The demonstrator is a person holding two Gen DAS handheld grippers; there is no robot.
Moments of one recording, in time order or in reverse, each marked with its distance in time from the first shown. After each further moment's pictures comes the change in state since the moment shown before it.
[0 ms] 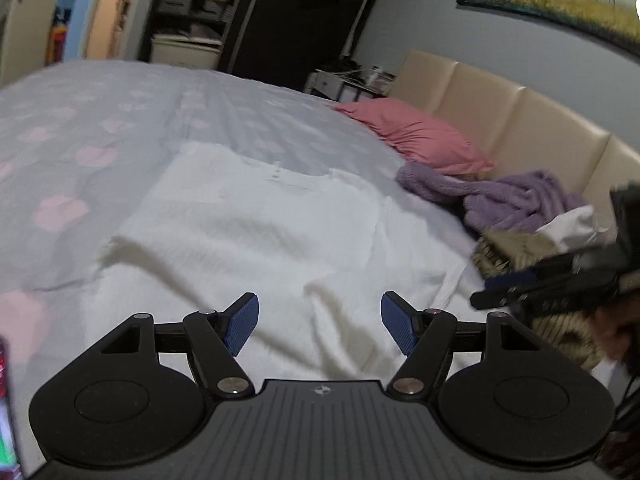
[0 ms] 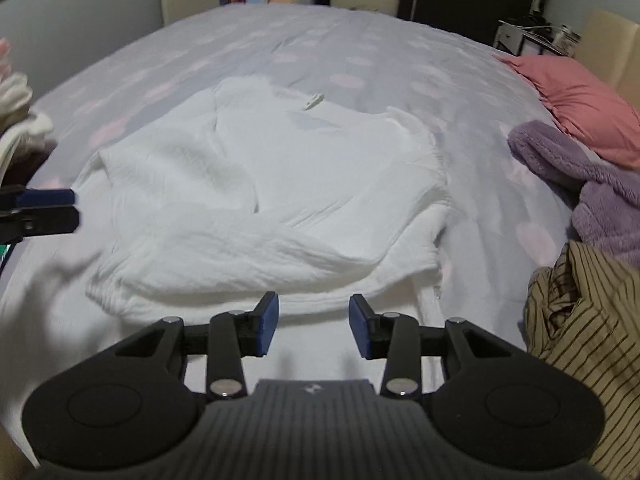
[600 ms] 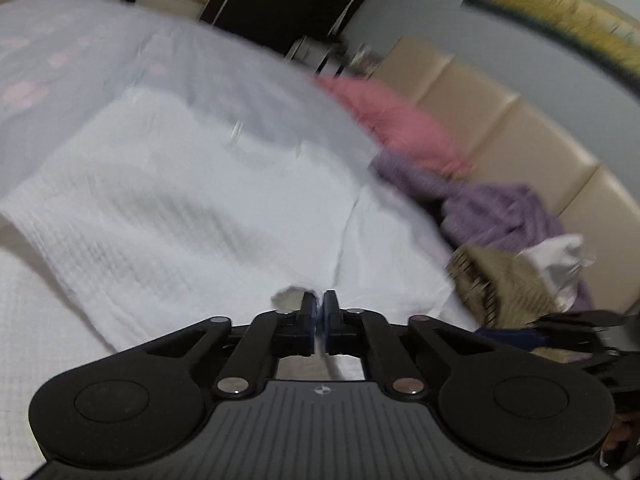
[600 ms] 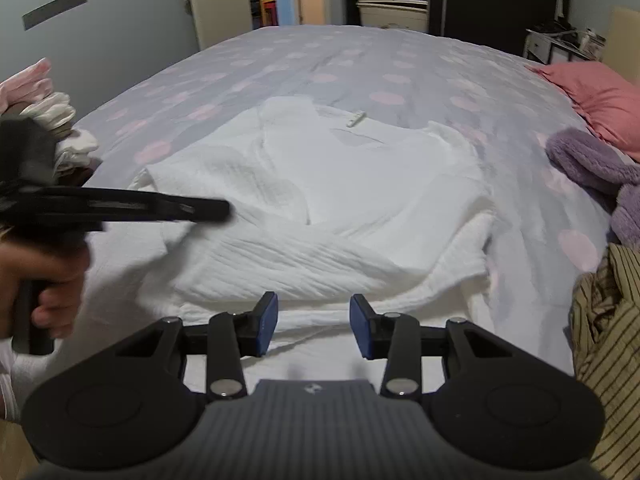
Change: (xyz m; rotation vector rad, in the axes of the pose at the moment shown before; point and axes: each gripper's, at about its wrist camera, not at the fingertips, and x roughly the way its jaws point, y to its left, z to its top) left arm 0.073 0.014 0.005 -0.130 0.017 -0.146; right arm -0.011 0.011 -0.008 0.010 -0.060 0.125
